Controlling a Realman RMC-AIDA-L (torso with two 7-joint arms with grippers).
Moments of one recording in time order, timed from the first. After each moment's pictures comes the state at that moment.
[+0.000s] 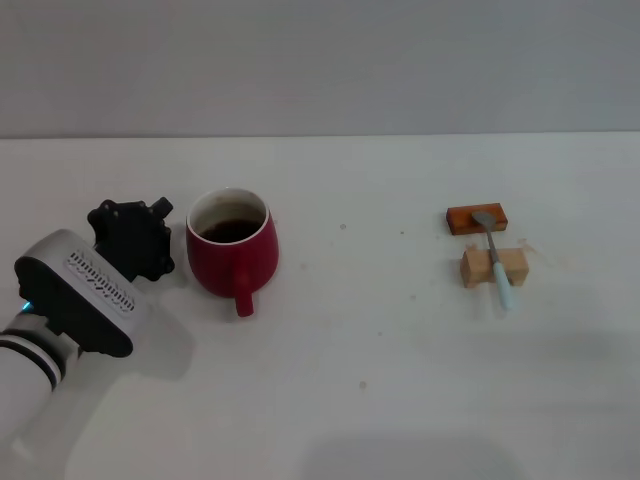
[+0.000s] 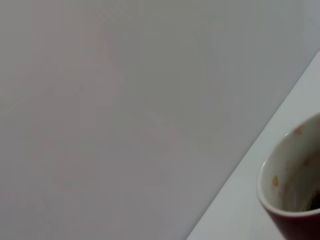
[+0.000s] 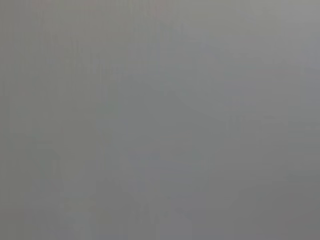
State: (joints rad) left arm -0.53 -2.07 -0.66 -0.16 2.29 0.91 0.56; right arm 0.15 2.09 0.89 0.24 -2.24 -1.69 0.13
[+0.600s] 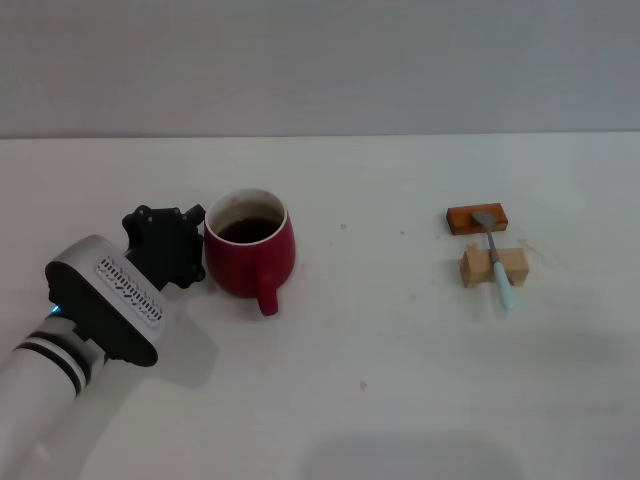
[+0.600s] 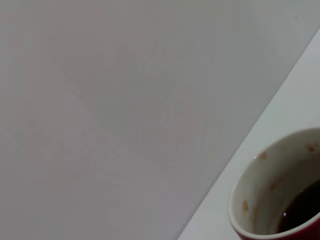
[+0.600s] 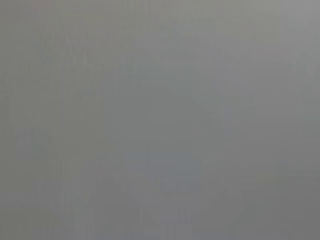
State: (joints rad) left arm -0.53 -2.07 -0.60 -0.21 2.29 0.90 0.56; right arm 0.15 2.09 0.89 0.24 -2.25 -1.69 0.13
